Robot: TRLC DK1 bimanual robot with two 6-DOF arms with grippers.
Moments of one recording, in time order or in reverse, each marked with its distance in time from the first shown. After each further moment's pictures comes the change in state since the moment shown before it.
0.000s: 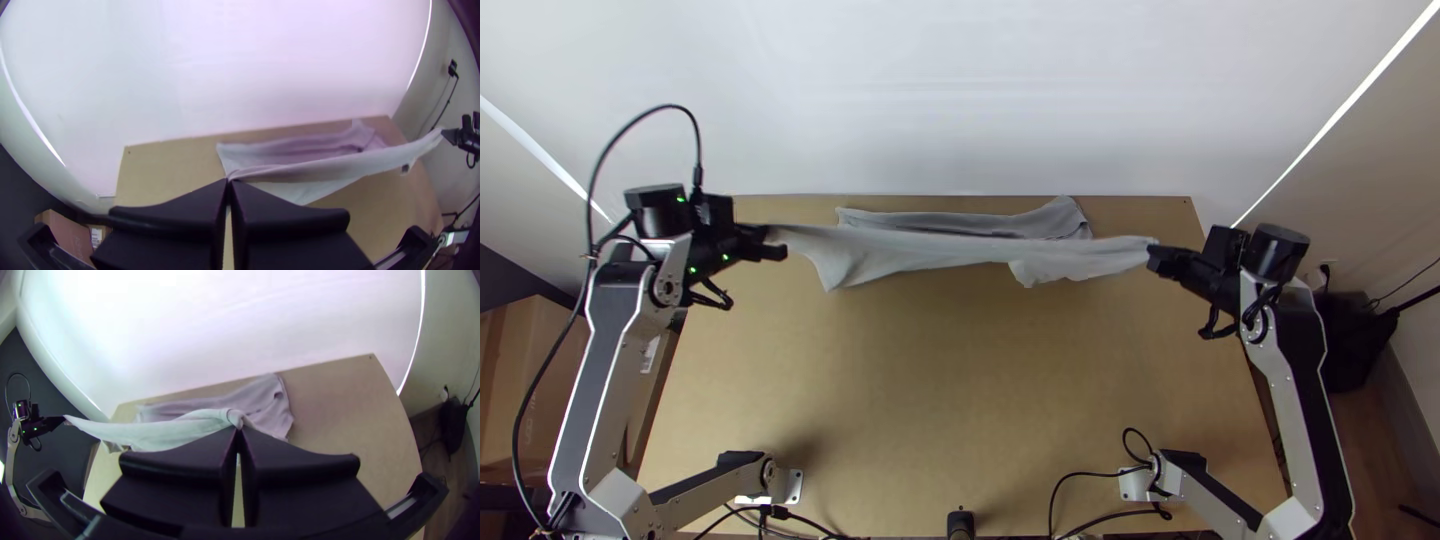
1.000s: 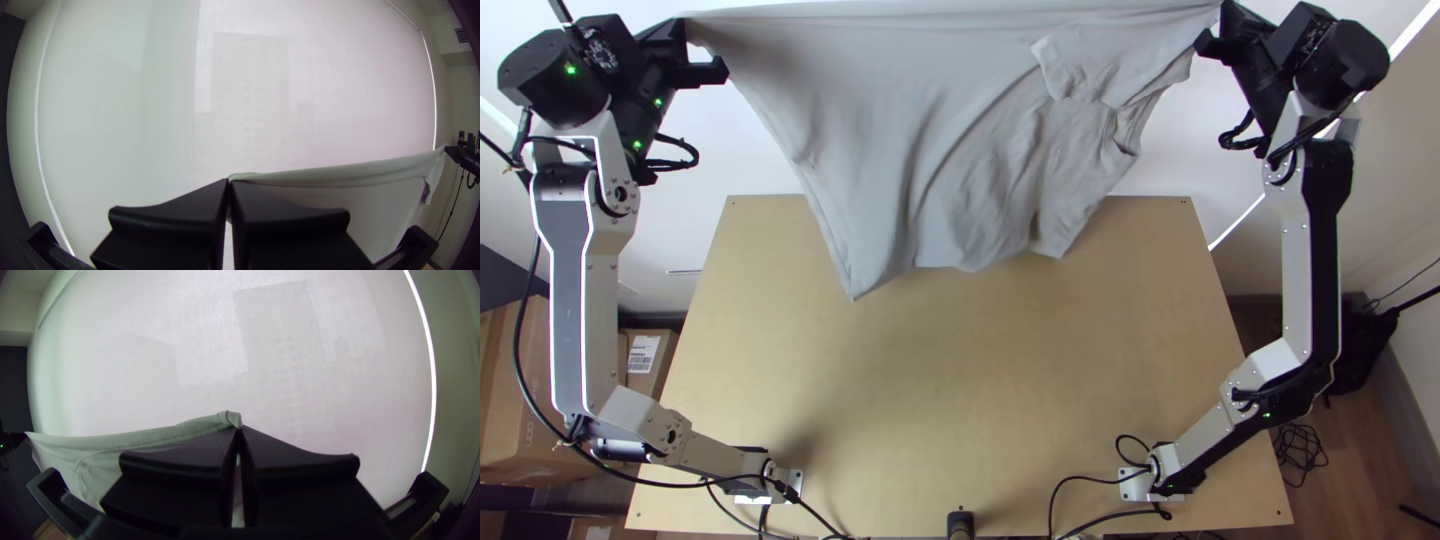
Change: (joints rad) left arm -0.009 0.361 0.768 0.340 -0.141 -0.089; right arm 0.089 0.669 1.155 0.252 0.286 0.022
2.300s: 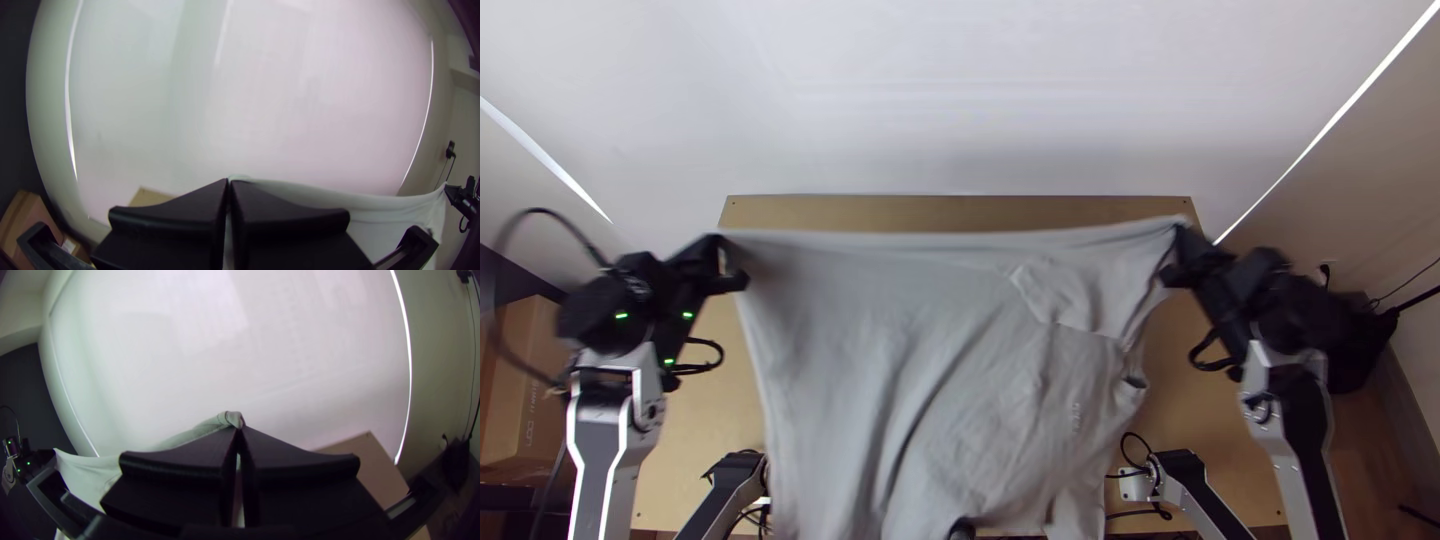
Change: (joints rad) left arm 0.005 -0.836 -1.173 0.046 0.035 -0.206; right arm 0.136 -0.985 -1.328 0.070 0.039 0.123
